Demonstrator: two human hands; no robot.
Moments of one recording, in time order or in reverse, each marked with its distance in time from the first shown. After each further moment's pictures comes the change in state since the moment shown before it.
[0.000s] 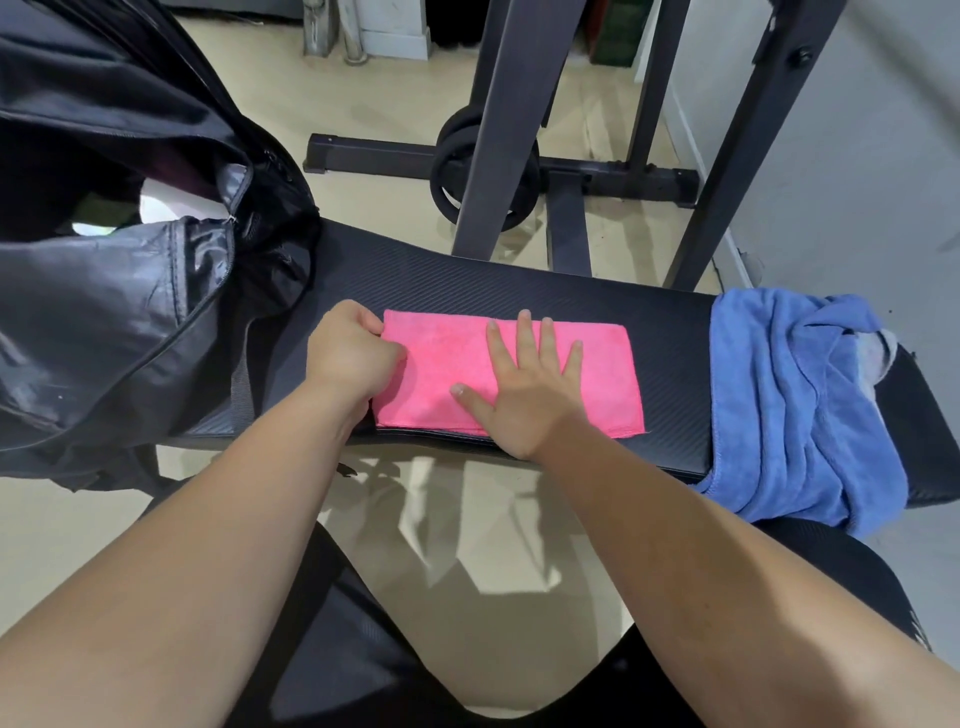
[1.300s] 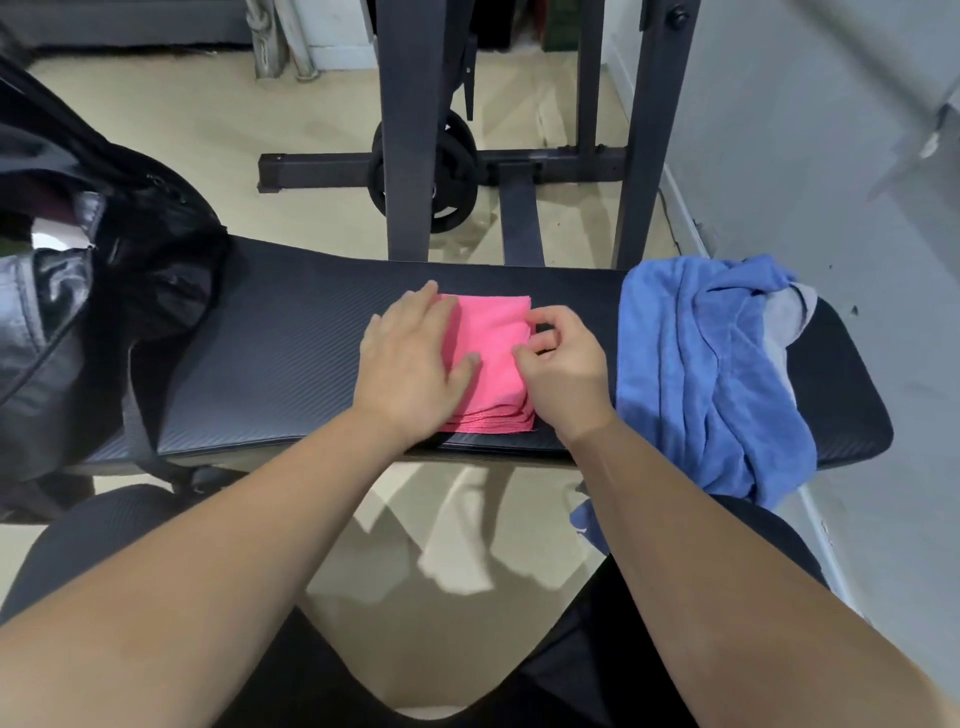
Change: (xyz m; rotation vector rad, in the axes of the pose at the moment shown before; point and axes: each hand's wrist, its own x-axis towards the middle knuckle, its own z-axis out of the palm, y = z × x) left_hand -0.086 0.068 0.109 0.593 -0.151 0.721; right_hand -0.035 0.113 -0.032 1.160 0.433 0.295
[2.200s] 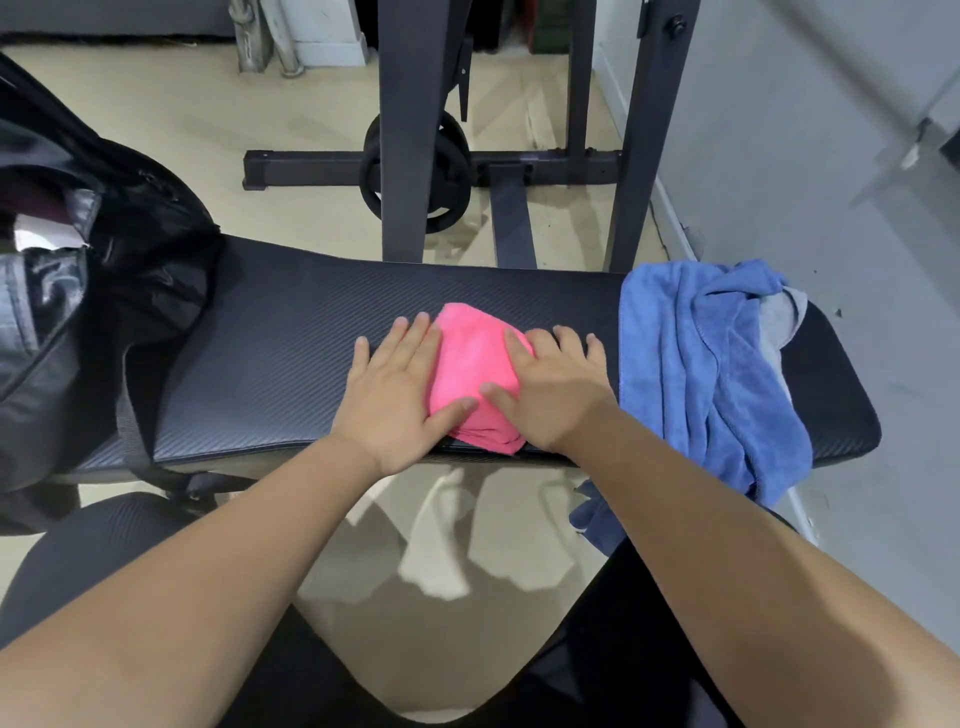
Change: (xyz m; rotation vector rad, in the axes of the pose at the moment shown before) left_hand -0.021 -0.040 0.013 0.088 -0.196 0.075; right_hand -0.008 -0.011 -0.003 -1.293 -0.412 -0.246
